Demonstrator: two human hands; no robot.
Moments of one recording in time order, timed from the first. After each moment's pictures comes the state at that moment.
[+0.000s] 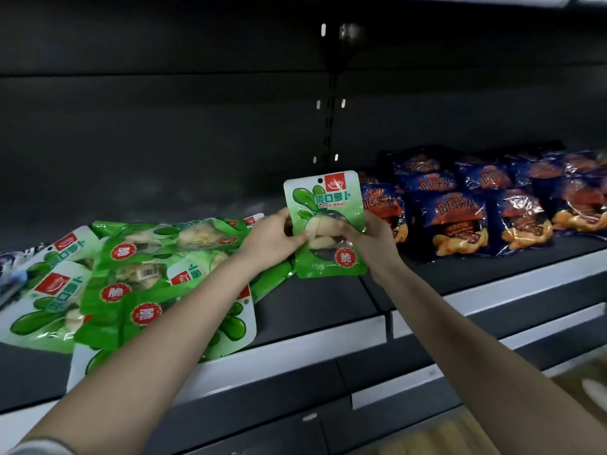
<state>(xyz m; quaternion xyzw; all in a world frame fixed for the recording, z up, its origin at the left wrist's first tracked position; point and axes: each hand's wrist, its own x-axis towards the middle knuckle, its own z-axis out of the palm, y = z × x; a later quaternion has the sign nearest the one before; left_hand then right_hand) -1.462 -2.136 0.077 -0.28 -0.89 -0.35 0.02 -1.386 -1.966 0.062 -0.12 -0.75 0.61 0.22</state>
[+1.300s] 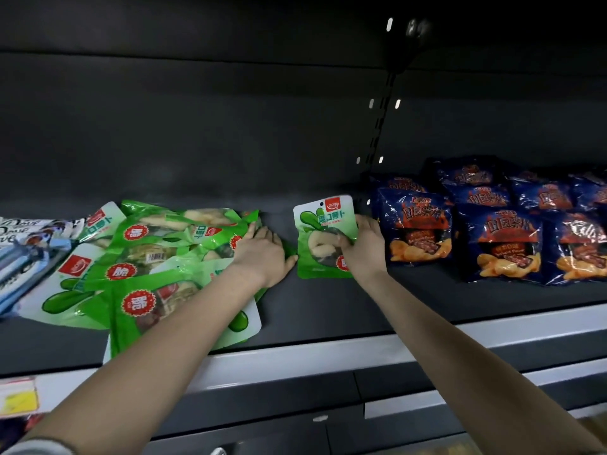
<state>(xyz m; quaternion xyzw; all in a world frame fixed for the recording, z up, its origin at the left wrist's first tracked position) -1.473 -2.190 0.047 -0.22 -0.97 0.13 -0.05 -1.435 -2.010 0.036 -0.13 -0.90 0.36 0.21</state>
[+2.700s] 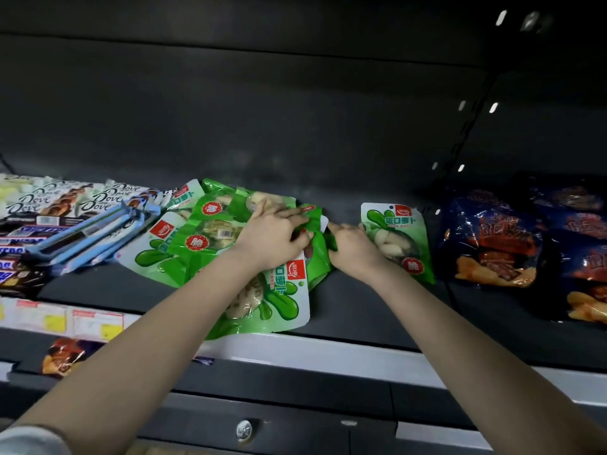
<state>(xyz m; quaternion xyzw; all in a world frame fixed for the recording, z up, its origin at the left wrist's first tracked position) -1.465 -2.268 0.066 -0.20 -0.97 -0.07 0.08 -1.462 -2.098 0.050 0.12 -0.98 0.13 0.01</state>
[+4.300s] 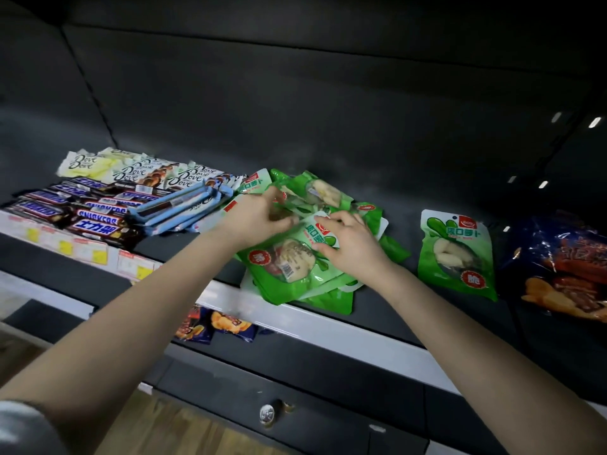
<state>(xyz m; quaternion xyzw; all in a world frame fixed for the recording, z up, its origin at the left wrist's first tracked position) -1.435 -2.383 0.075 -0.05 -0.97 -0.19 0.12 -1.448 -2.175 0.050 0.27 -0.94 0.21 0.06</state>
